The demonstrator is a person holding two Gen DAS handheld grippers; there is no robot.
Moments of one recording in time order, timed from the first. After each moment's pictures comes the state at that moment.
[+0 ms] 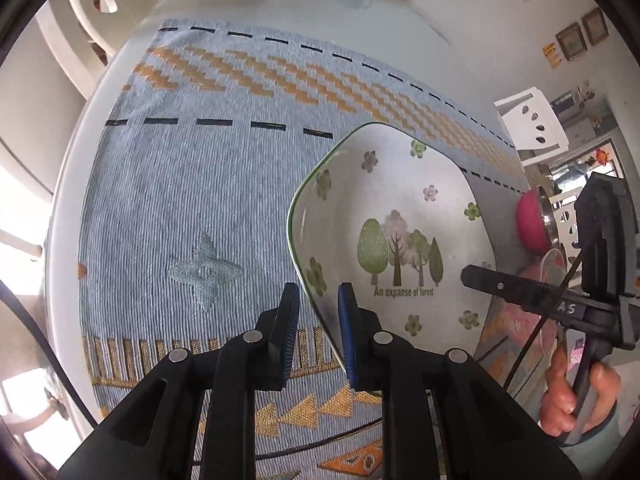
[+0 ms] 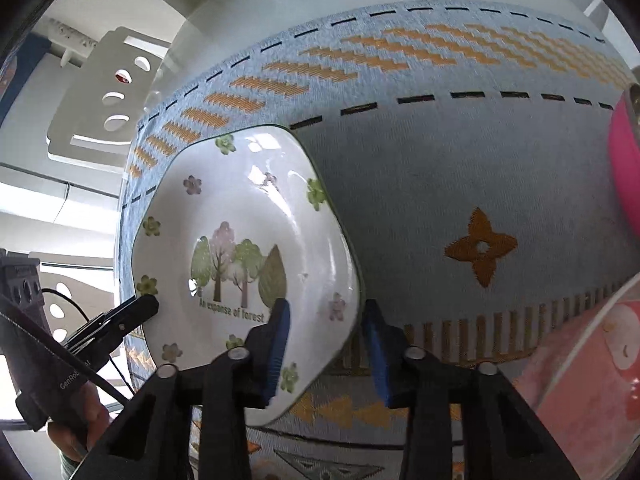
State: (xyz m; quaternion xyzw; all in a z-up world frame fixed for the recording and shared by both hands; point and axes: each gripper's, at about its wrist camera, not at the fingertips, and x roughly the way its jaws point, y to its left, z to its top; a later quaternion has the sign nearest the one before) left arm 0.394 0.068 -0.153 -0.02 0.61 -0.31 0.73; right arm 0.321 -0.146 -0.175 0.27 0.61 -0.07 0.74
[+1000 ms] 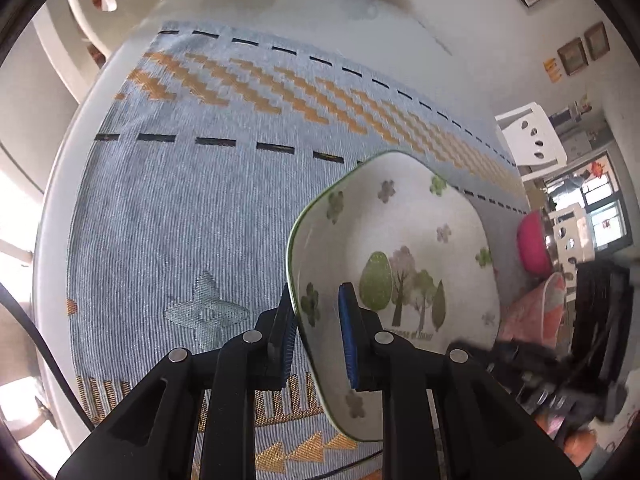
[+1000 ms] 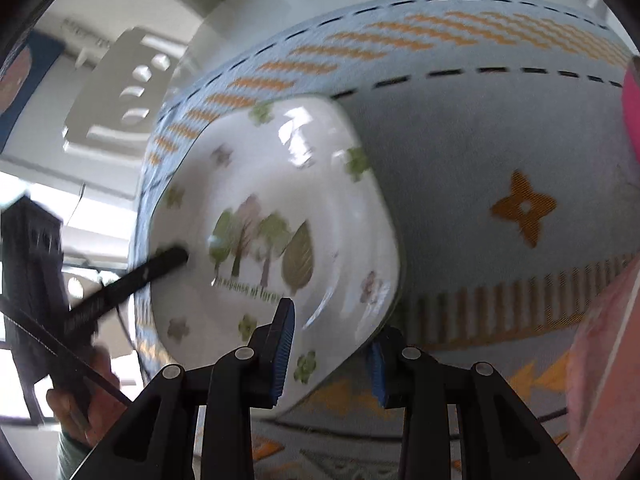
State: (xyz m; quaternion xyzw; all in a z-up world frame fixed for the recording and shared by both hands) left arm 0.411 0.074 -0.161 -0.05 0.60 -0.32 0.73; right arm 0.295 -0.128 -0.177 0.28 0.60 -0.04 0.75
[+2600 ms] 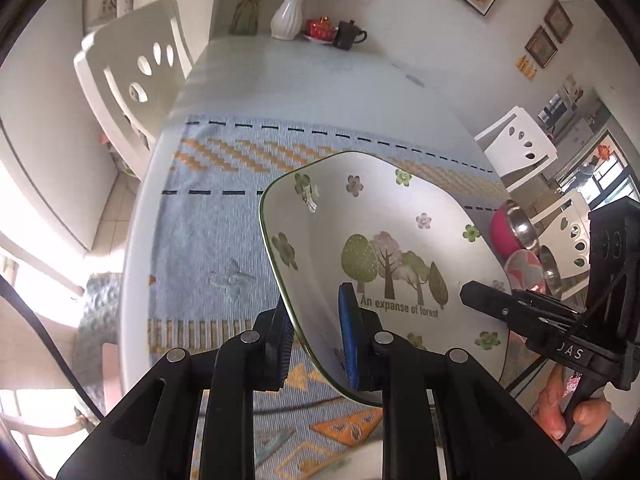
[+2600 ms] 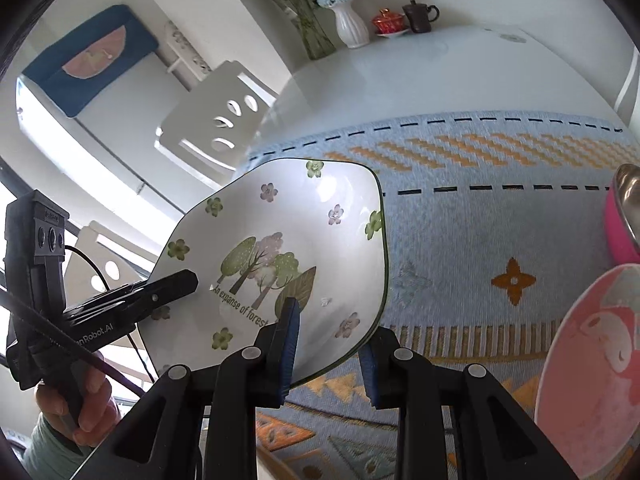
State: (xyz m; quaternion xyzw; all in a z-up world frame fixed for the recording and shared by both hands) left arm 0.337 0.097 -0.065 0.01 0.50 -0.30 0.81; right arm 0.258 -0.109 -0.095 0.22 0.48 0.02 0.85
